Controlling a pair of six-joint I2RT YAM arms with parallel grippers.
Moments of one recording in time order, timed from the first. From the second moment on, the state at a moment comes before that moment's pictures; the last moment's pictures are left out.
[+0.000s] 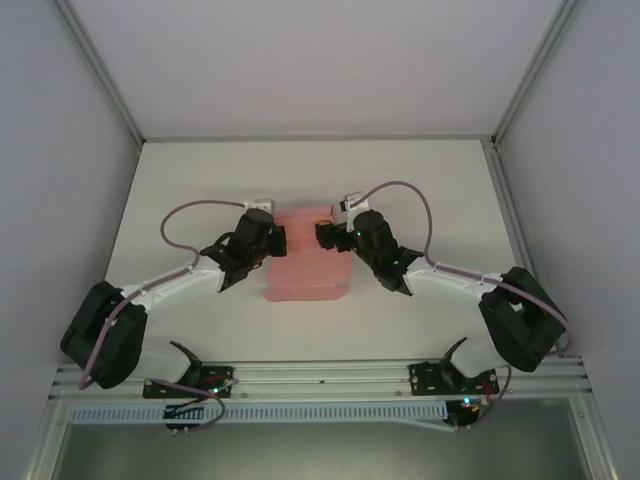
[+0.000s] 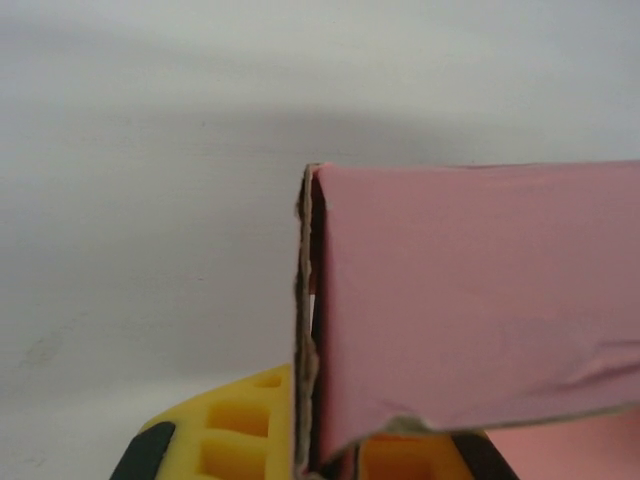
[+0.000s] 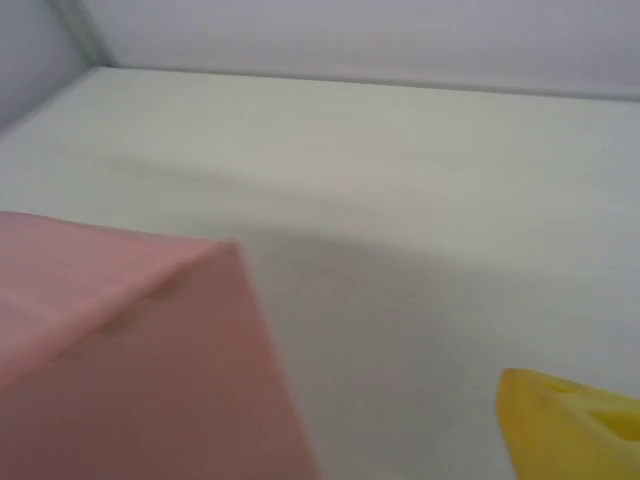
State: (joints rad) left arm -0.67 1.37 0.75 -0.04 -0.19 -0.55; right arm 0.76 1.44 0.74 0.31 0.14 0.25
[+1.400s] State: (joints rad) left arm -0.85 2.17 1.79 -0.97 -0.28 0.82; right arm 0.63 0.73 0.55 -0.63 0.39 0.77
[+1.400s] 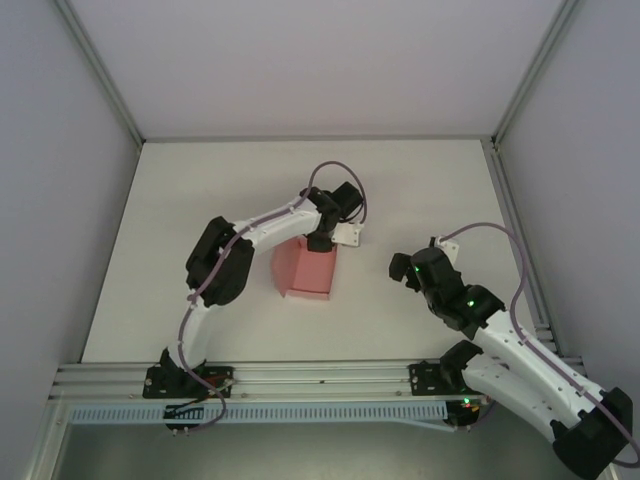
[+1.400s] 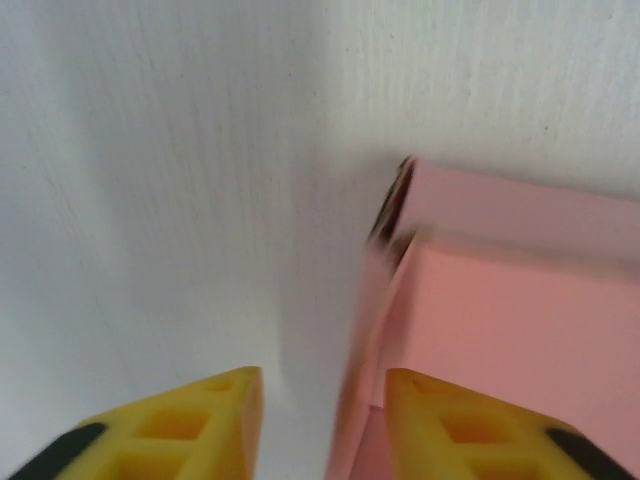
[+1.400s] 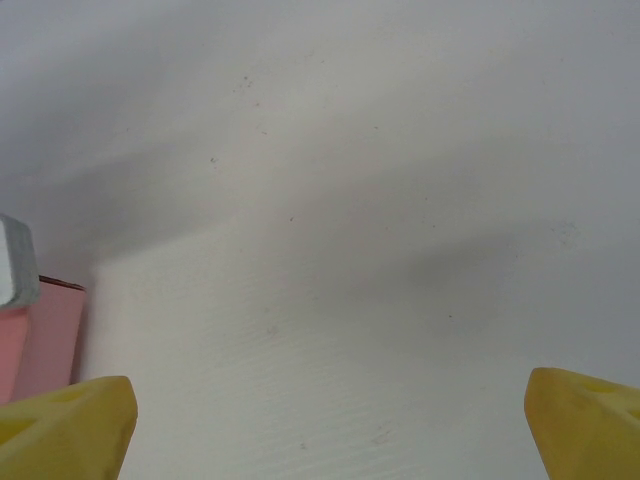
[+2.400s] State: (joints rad) left arm -0.43 1.07 0.78 -0.28 -0.24 -0.38; right arm 0.66 1.65 1.09 -0.32 -0.12 0.08
